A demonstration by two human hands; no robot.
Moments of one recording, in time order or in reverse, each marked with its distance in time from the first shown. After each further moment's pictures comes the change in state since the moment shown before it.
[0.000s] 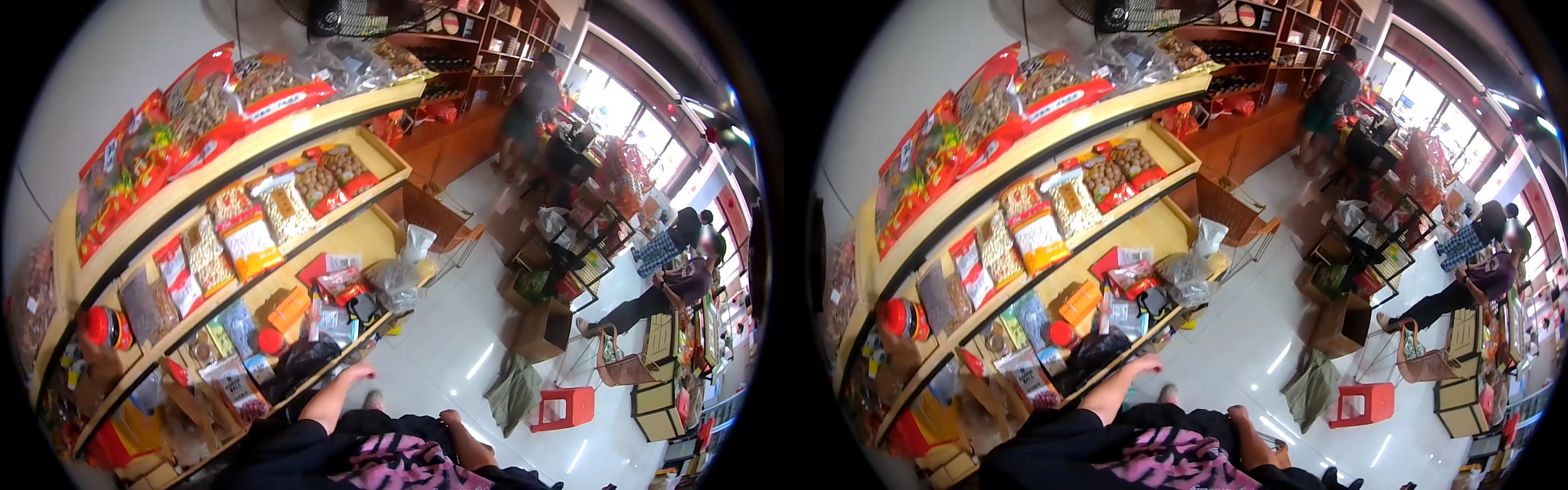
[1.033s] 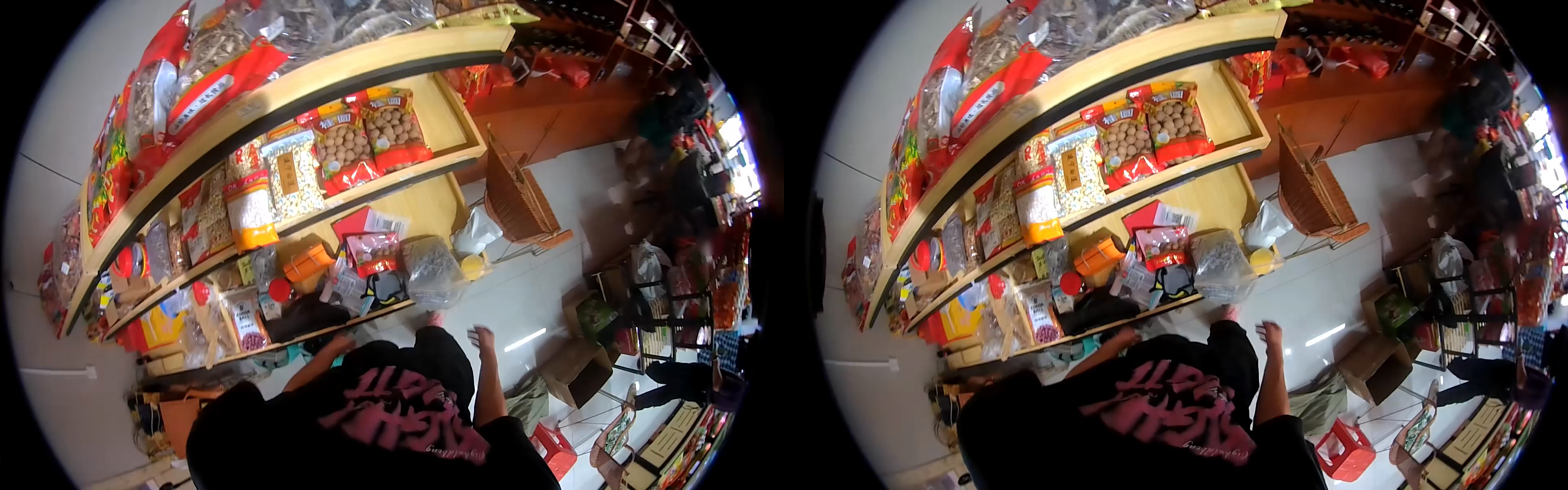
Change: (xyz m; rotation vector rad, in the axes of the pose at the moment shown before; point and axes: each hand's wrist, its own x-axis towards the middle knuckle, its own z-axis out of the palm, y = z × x) left_hand 0.060 -0.038 -0.031 -0.495 0.531 -0.422; right_hand 0.262 -0.344 -0.153 0.306 -0.374 -0.226
